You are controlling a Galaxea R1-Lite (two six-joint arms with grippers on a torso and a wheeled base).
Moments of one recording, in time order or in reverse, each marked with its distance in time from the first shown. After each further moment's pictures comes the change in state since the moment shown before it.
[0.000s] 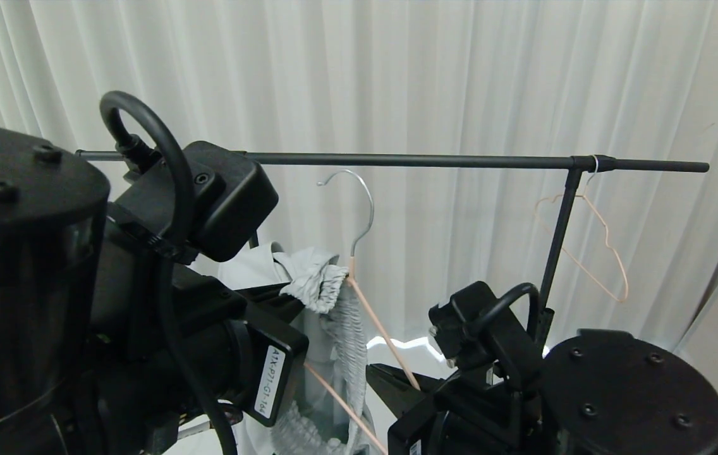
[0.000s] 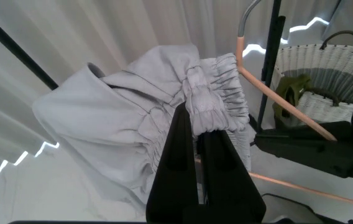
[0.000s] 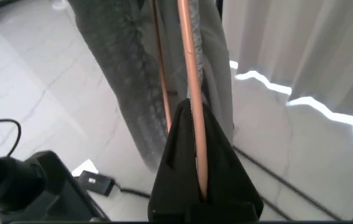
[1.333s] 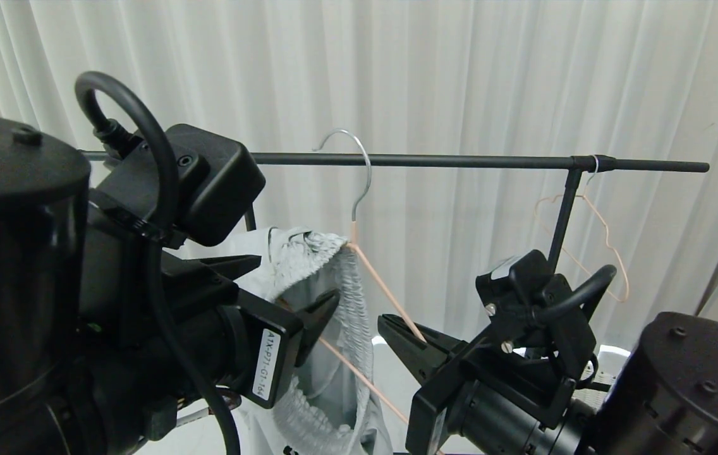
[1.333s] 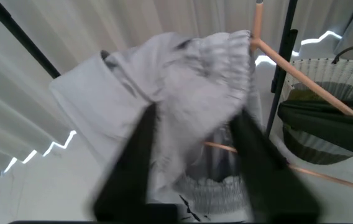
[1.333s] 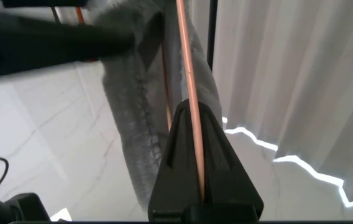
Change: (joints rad) left arm 0.002 -0.002 0.000 -0.030 0.049 0.003; right arm -0.034 -0.009 0.083 -0.322 0.004 -0.176
